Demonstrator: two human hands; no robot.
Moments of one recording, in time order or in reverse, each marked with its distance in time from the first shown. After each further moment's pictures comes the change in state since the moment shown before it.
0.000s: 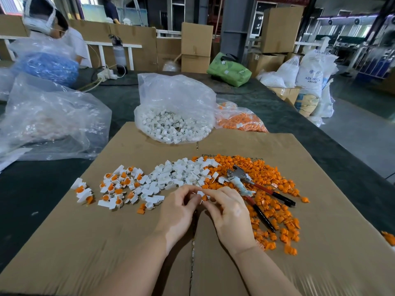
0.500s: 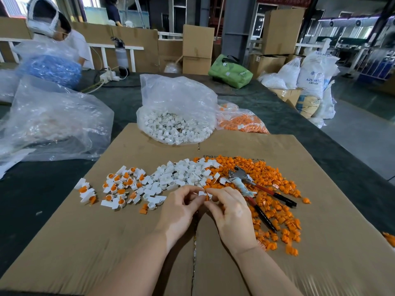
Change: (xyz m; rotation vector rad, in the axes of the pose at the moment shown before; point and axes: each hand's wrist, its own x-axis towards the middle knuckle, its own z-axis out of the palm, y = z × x) left_hand 0.000 0.005 -0.003 -0.040 -0.015 0.025; right_hand -0.001 0.000 0.000 -0.014 0.021 0.000
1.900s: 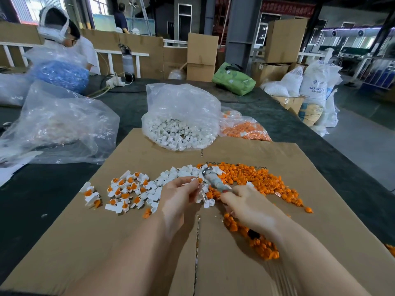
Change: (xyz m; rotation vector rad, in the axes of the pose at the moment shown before) left_hand 0.032 0.018 -0.006 -0.561 0.133 -0.341; right_hand 0.052 -0.018 -0.053 0.043 -0.619 0.585
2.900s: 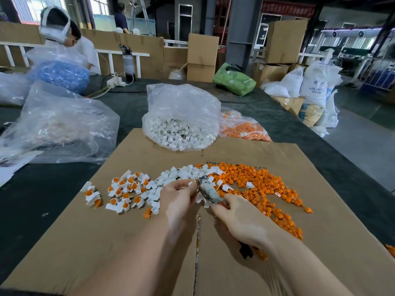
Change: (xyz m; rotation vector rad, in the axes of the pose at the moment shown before) left_hand -0.017 0.005 0.013 -0.039 0.177 0.001; right_hand -0.010 -0.003 0.017 -0.068 -0.030 -0.057
